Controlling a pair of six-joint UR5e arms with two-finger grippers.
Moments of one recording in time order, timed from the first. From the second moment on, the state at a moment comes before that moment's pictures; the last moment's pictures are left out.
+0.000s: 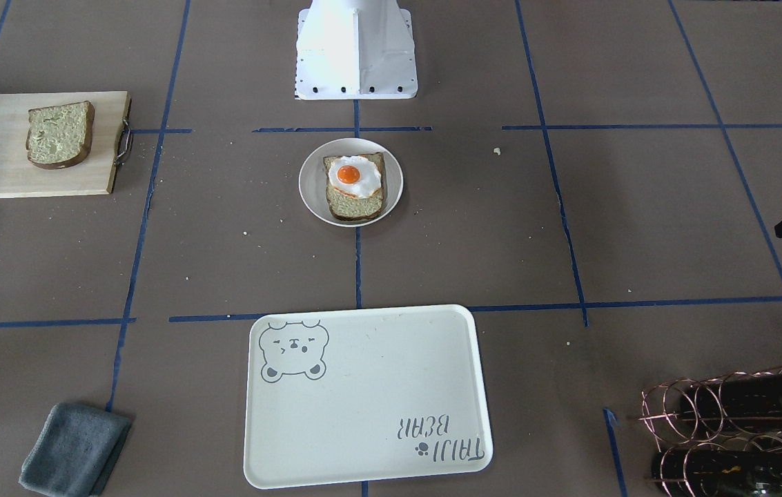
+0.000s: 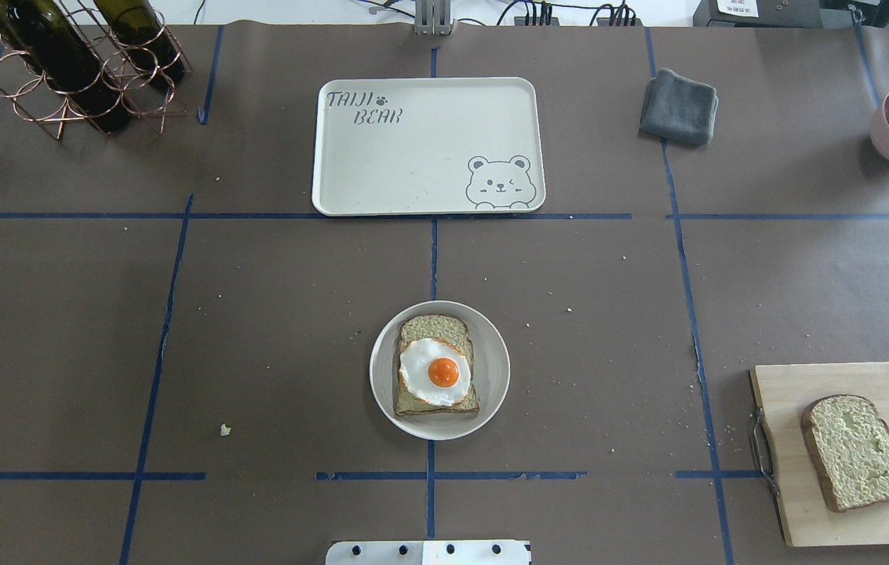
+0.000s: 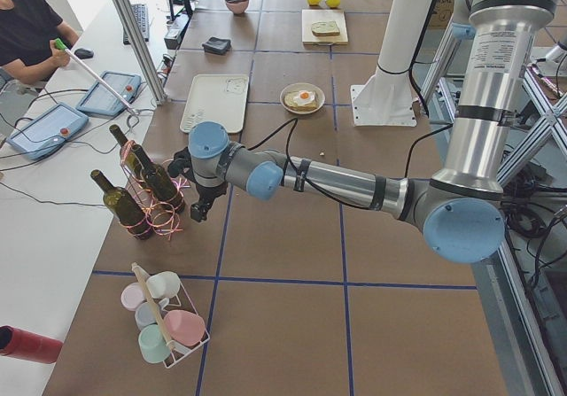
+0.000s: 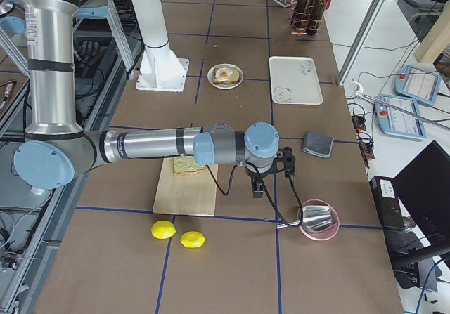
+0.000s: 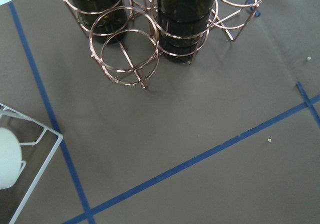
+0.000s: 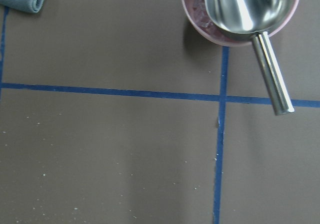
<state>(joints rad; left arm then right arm) -1.34 -1.75 -1.63 -1.91 -2.39 -0.18 1.55 -1.60 1.73 -1.58 2.54 0.02</state>
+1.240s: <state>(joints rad) -0.83 -1.96 -1.86 -1.94 -2.10 -1.12 1.22 -1.90 1.83 -0.93 2.39 0.70</state>
